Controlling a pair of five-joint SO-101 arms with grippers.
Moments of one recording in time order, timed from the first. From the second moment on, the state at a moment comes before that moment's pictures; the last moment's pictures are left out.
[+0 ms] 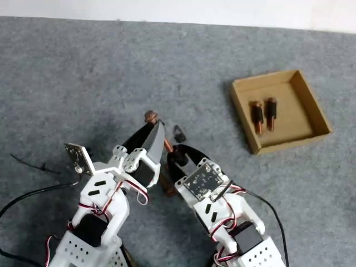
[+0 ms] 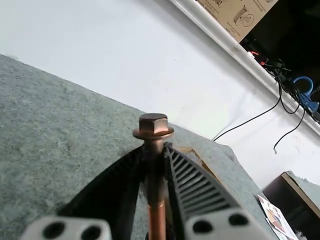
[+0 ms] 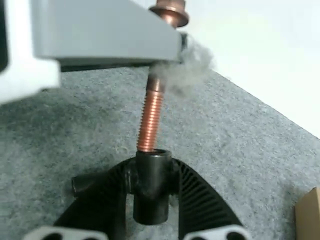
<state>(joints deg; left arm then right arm) 24.0 -103.1 96.0 13.7 41.6 -37.7 -103.8 96.0 28.1 20.2</state>
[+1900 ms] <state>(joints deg) 29.1 -103.4 96.0 20.7 39.2 -35.3 -103.8 96.0 27.9 27.1</state>
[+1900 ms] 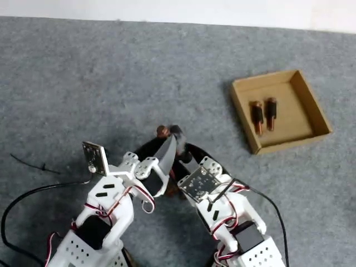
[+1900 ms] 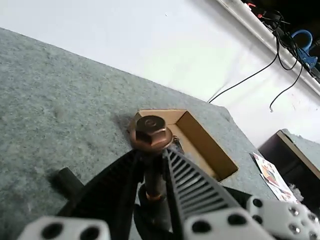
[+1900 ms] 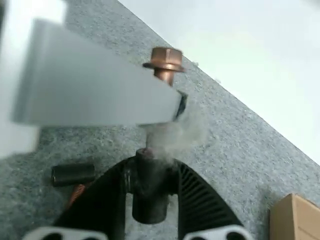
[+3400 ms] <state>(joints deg) 14.8 -103.7 95.7 24.9 45.8 -23.6 -103.8 96.0 24.6 19.7</state>
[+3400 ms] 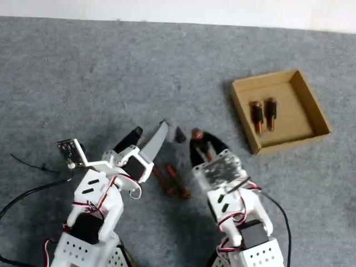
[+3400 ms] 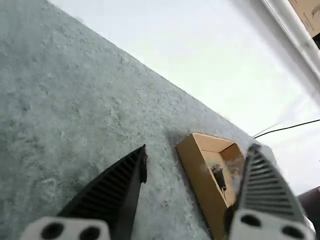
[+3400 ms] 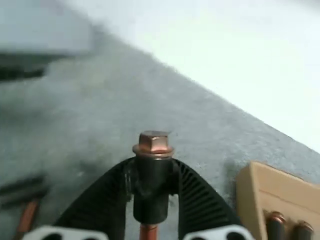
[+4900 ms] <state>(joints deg) 4.4 -103.7 96.0 26.3 14.8 7.9 -11.9 38.9 18.1 10.7</state>
